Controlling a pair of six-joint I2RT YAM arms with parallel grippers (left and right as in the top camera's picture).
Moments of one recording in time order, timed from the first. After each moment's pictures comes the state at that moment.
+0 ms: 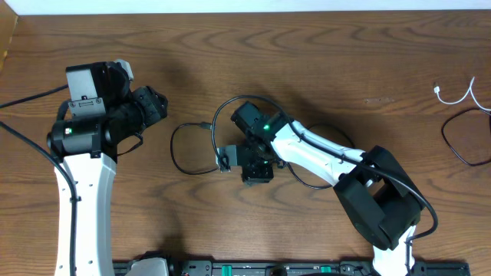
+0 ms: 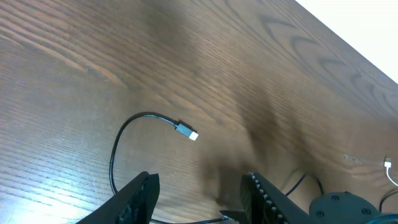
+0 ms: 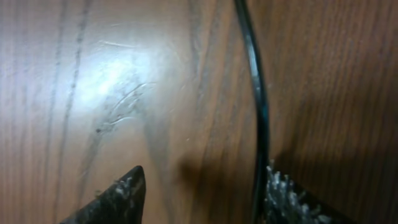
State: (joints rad) left arm 0.14 1.29 1.27 -0.91 0.31 -0.39; right arm 0.77 2.02 1.35 -0.73 -0.35 -0.83
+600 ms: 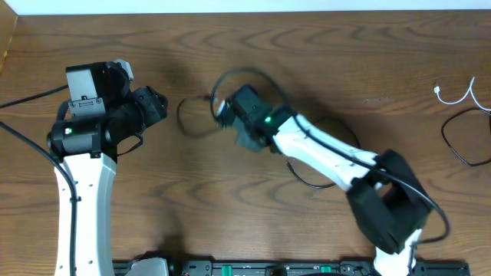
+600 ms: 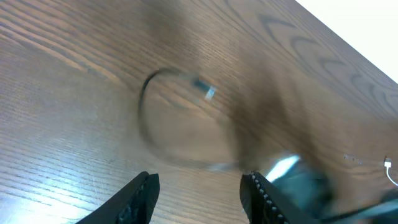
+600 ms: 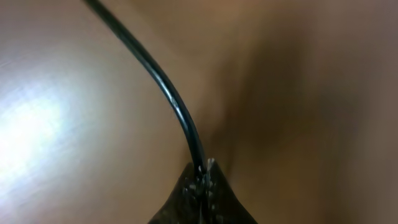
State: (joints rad) left arm 0.14 1.29 1.27 -0.91 0.31 -0.39; right arm 0.76 1.97 1.45 -0.57 0.12 -0.38
